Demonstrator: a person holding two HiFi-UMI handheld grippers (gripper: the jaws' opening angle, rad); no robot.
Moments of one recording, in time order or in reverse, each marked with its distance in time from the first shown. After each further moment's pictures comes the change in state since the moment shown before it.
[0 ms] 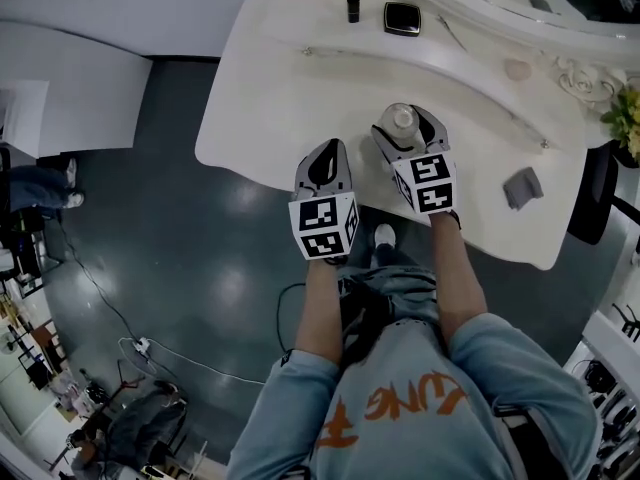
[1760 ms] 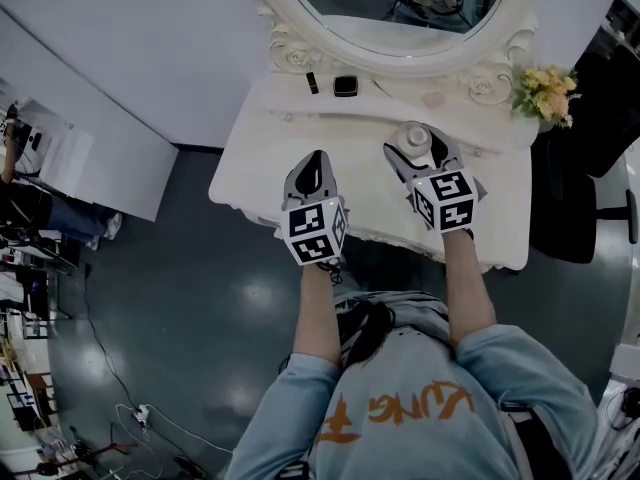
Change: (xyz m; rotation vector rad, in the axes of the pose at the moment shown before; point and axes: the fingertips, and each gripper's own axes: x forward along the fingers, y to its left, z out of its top) left arm -0.106 -0.116 0.110 0.149 -0.364 0.019; right arm -0.226 -0.057 0.089 -0.041 -0.368 -0.082
